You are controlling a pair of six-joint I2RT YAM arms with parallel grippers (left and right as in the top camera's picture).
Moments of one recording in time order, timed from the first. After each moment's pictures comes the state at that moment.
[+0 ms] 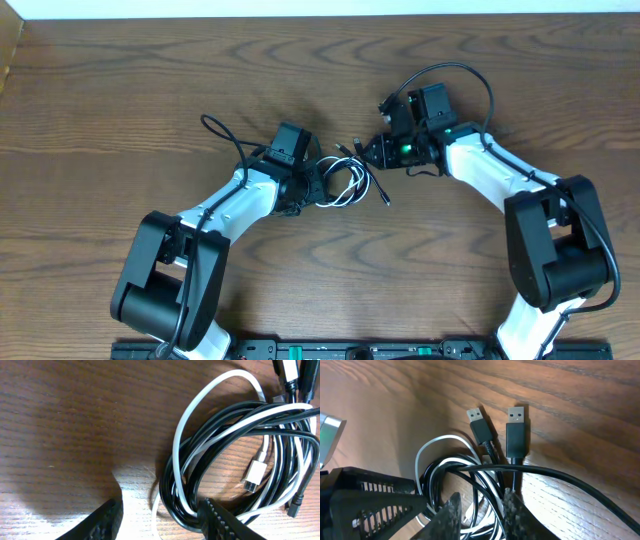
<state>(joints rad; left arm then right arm) -0.39 1.75 0.94 -0.42 0.23 -0.67 0.33 1.92 1.17 -0.30 -0.57 0.27</state>
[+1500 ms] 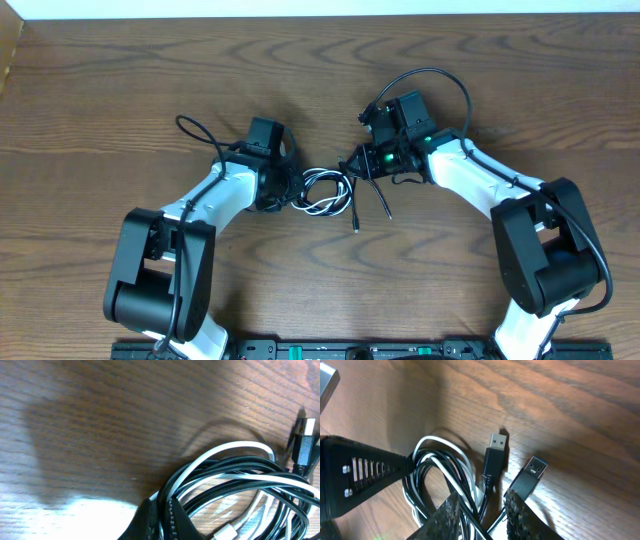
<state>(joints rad) -0.26 1.76 0.94 -0.48 0.27 -0.62 0.43 1.92 1.17 -0.31 -0.52 0.26</state>
